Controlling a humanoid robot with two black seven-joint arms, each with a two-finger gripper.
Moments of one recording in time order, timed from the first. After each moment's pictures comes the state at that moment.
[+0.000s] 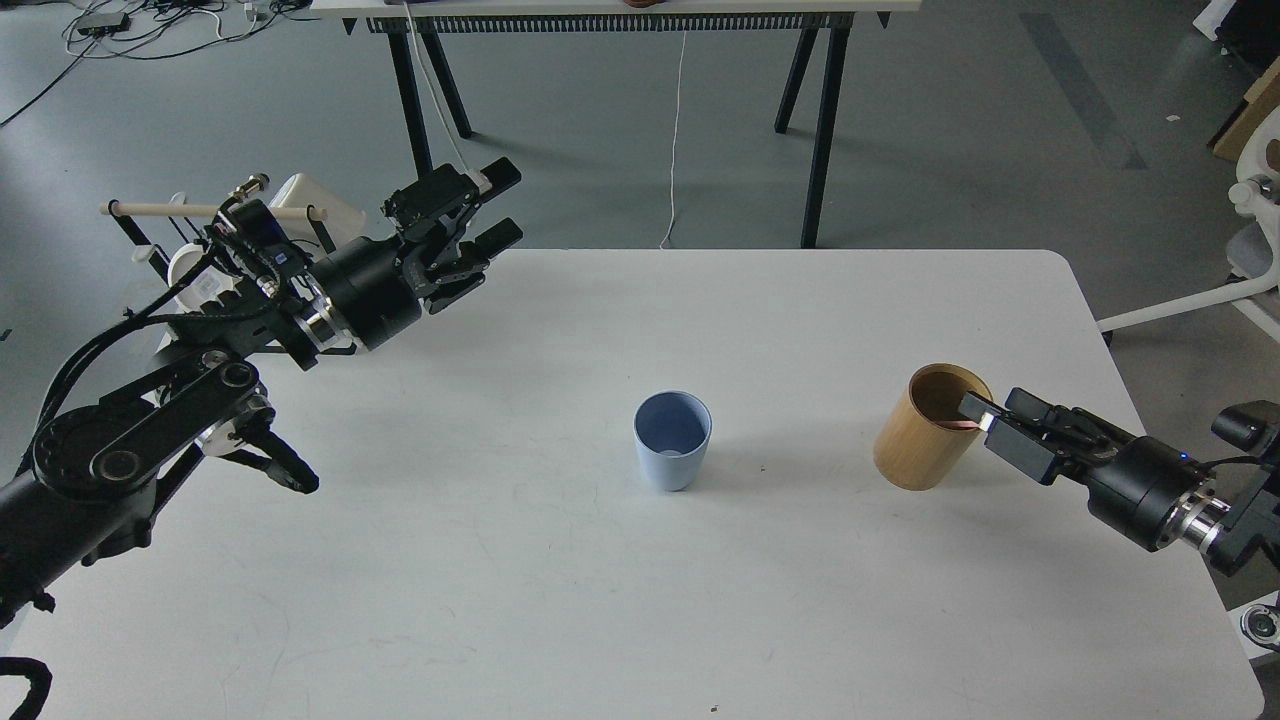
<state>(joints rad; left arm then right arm) -0.65 0.46 -0.72 -1.06 0.95 -0.36 -0.49 0.66 -0.98 -0.05 1.35 -1.19 -0.49 0.49</state>
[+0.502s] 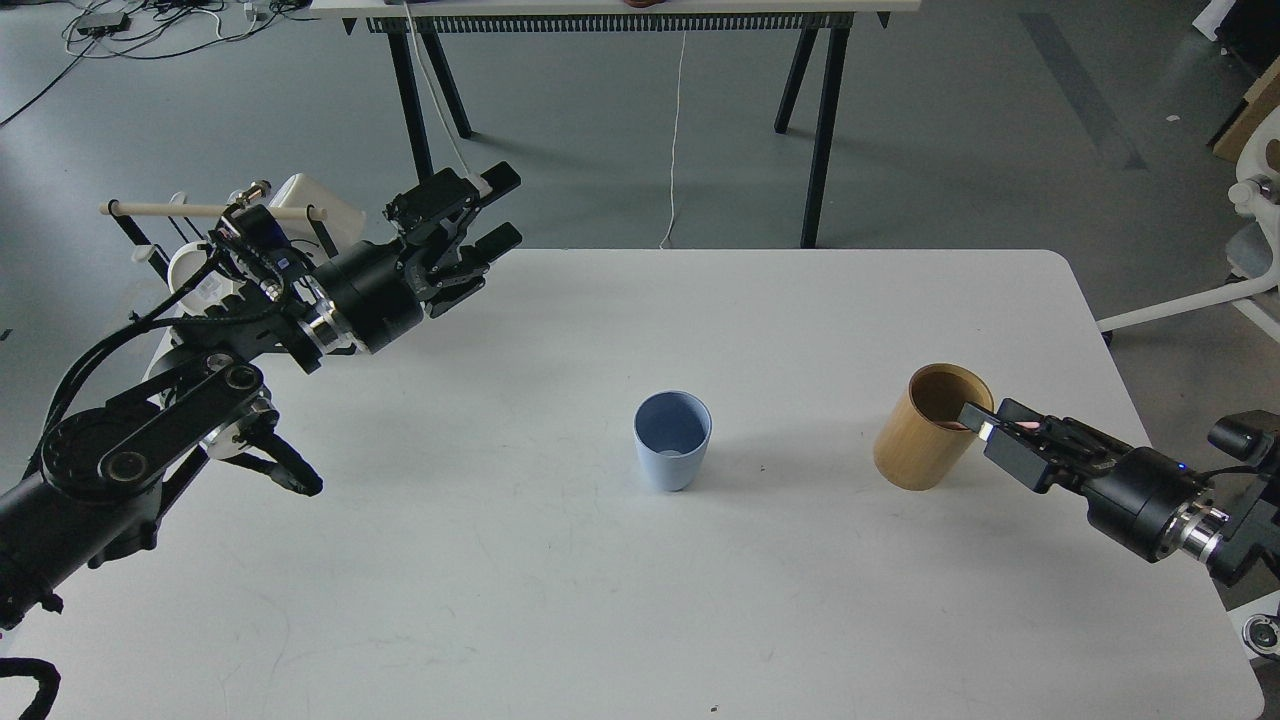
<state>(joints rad) -0.65 0.44 -0.72 -1.04 0.95 -0.36 -0.49 0.66 -0.98 -0.08 1.35 -1.19 -0.49 0.49</state>
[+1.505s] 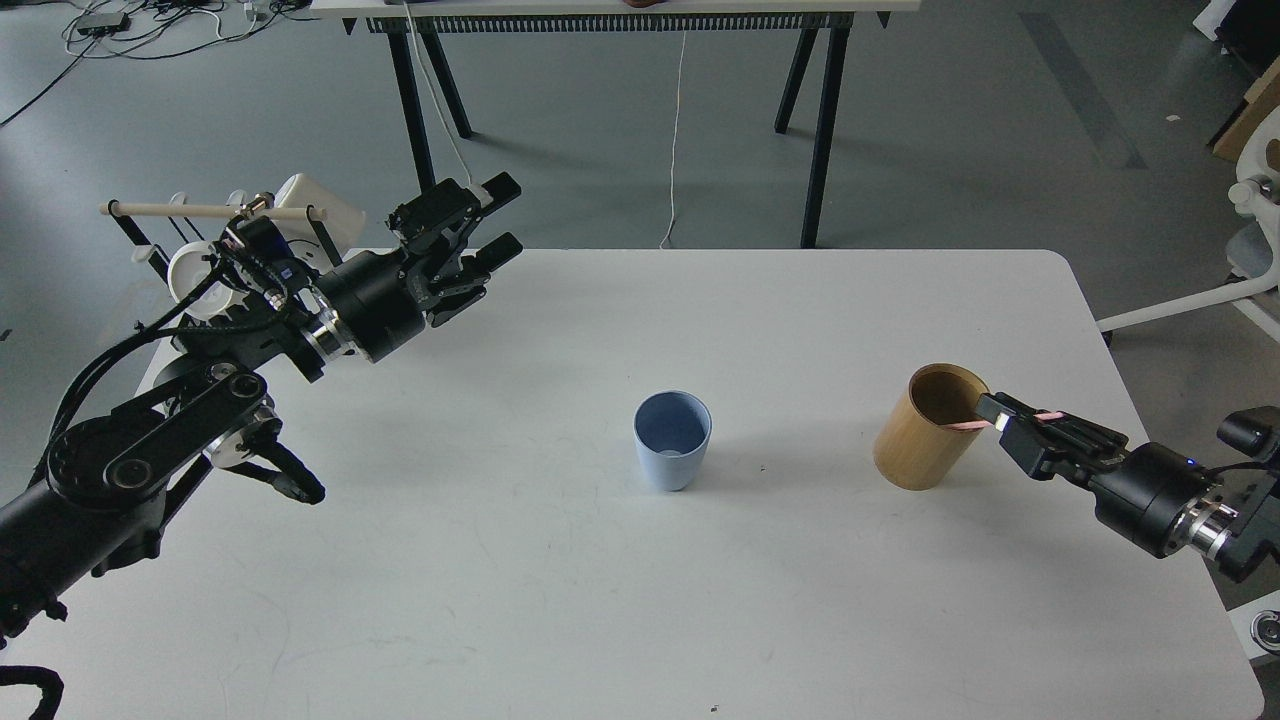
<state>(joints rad) -0.62 0.43 -0.72 -1.03 0.95 -0.36 -0.49 0.66 -0.99 -0.07 1.35 -1.19 -0.49 0.49</state>
